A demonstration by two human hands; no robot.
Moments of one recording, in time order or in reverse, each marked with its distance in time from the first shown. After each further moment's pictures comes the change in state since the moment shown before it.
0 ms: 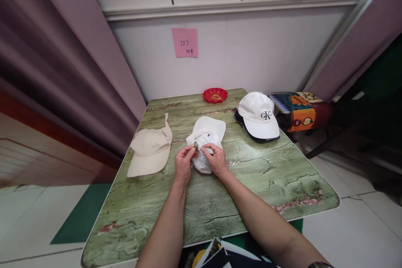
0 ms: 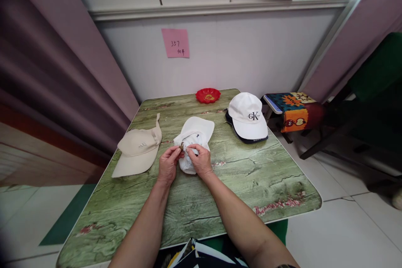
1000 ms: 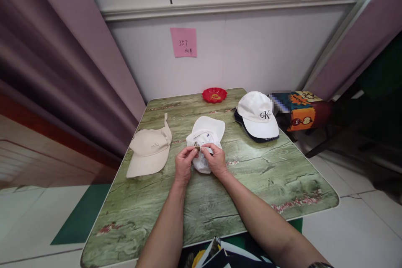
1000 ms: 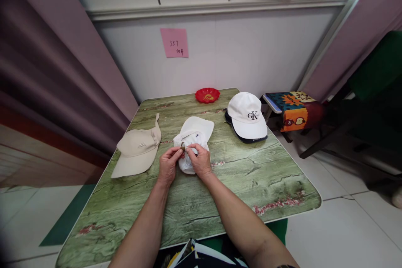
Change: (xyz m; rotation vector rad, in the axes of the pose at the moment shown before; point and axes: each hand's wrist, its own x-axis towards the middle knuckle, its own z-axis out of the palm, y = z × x) left_hand -0.002 -0.003 -0.002 0.138 -0.061 0.065; right_hand -0.002 0.005 0.002 -0.014 0.014 0.008
